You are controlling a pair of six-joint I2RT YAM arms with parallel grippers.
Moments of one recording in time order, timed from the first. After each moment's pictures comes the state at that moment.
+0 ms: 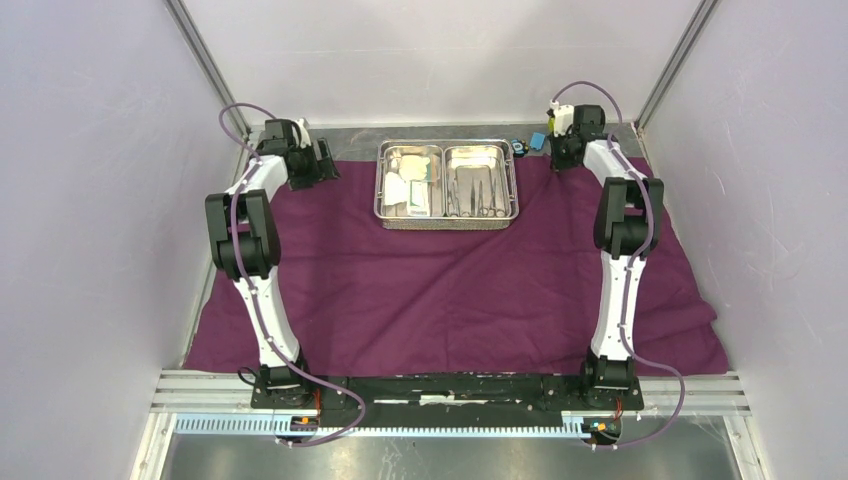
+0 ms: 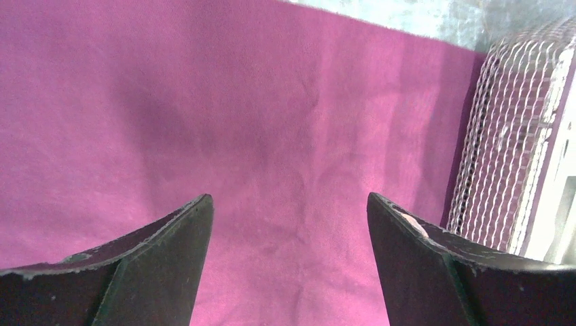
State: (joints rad) left arm 0.10 2.13 1.62 -0.39 0.27 -0.17; right arm -0.06 2.41 1.97 -0.43 -0.19 -0.26
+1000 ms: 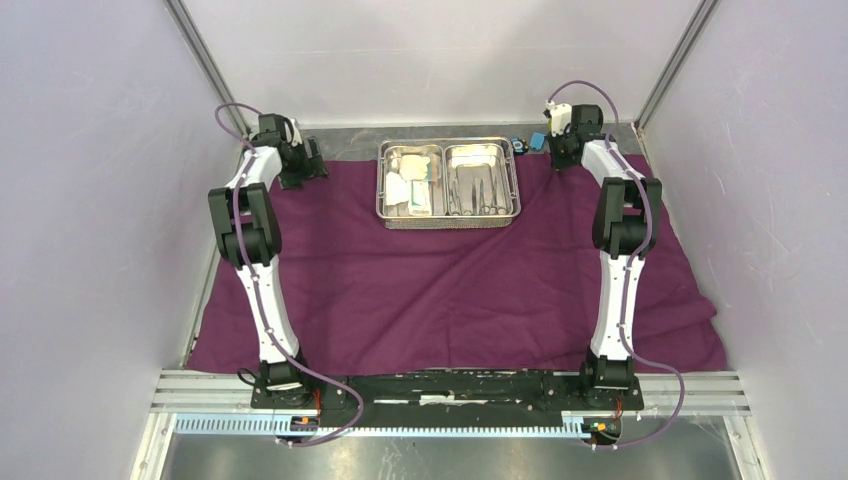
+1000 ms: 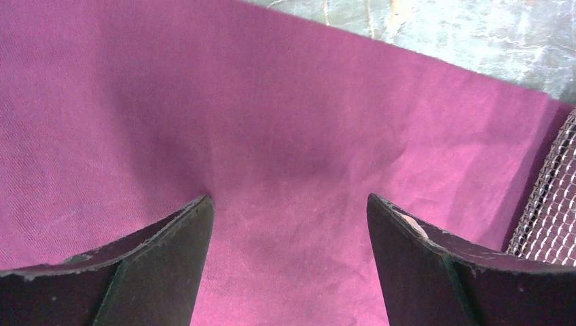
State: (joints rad) left arm 0.15 2.31 1.88 -0.55 0.22 -0.17; right arm -0.05 2.43 2.00 -0.41 -0.15 -0.32
